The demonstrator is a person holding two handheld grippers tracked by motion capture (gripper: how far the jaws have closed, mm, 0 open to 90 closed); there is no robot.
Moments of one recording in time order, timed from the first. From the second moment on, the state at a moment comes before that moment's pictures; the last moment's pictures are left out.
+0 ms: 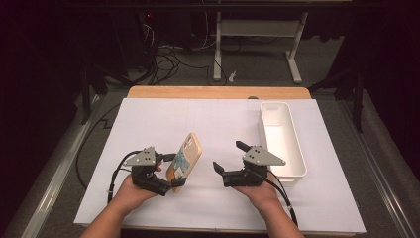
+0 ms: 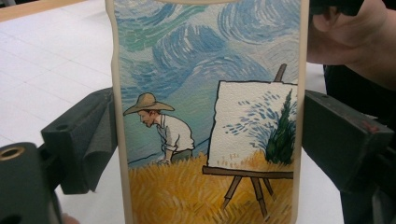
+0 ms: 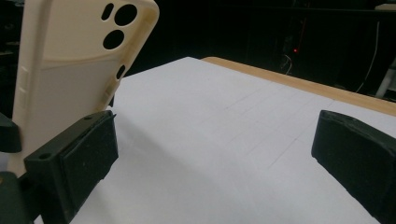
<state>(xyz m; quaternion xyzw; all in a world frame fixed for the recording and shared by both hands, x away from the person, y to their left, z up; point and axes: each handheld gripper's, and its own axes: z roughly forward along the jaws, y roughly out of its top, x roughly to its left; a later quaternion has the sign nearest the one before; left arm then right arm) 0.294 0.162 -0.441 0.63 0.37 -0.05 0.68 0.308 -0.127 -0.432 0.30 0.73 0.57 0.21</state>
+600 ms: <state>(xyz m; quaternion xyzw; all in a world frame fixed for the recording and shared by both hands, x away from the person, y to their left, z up) 0.287 0.161 -0.444 0.65 0.34 -0.09 0.67 0.304 -0.124 -0.430 0.26 0.75 0.59 0.17</state>
